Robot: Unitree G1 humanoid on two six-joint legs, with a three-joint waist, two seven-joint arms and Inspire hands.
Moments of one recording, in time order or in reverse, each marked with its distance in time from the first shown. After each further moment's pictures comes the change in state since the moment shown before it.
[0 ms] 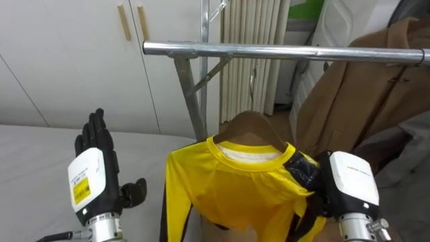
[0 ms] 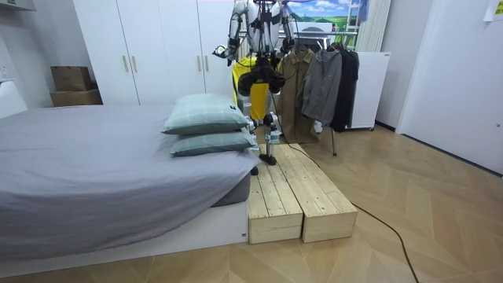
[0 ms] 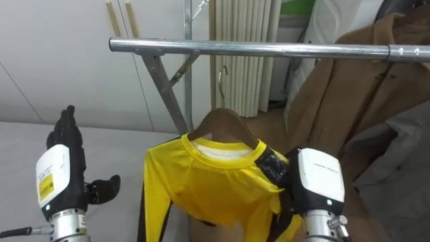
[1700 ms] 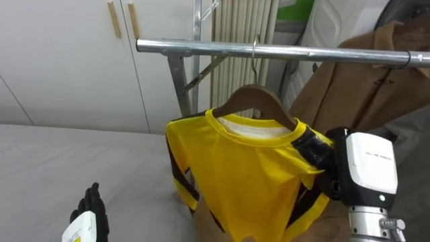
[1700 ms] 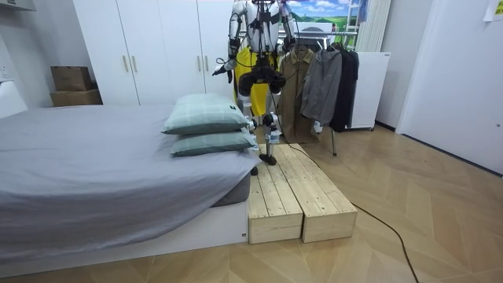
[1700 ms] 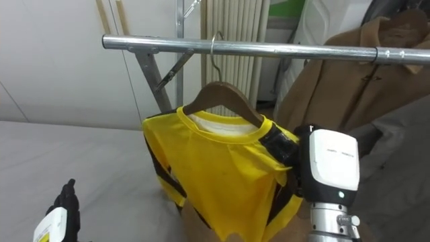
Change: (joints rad) left arm 0.081 -0.003 0.024 0.265 -0.070 -0.045 -0.084; right arm 0.000 -0.015 -0.041 -0.053 -0.070 -0.104 -0.209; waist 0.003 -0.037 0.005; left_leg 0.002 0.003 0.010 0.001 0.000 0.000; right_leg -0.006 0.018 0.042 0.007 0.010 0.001
